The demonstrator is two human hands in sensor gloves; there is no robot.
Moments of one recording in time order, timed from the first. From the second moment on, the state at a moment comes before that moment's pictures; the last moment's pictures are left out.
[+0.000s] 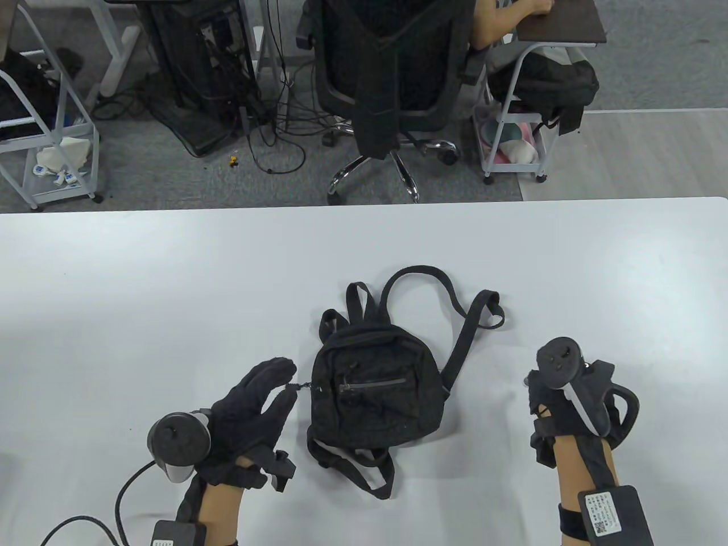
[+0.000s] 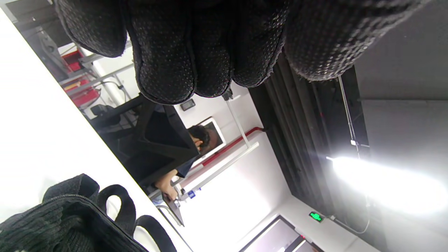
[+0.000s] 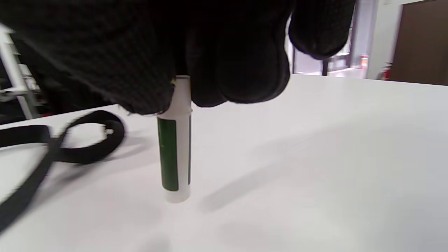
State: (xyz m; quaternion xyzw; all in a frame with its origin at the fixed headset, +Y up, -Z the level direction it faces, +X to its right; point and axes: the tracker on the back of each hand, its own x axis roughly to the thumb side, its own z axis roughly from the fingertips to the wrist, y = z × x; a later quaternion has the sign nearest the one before) left_hand -0.231 -0.704 -0.201 0.16 -0.18 0.52 0.82; right_hand 0.276 -0.688 -0.242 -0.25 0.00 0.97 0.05
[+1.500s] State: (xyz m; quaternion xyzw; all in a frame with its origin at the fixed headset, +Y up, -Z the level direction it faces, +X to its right) left_hand -0.202 -0.682 -0.177 0.18 -0.25 0.52 0.80; right_hand 0.223 -0.625 -0.185 0.08 -0.22 0.92 0.33
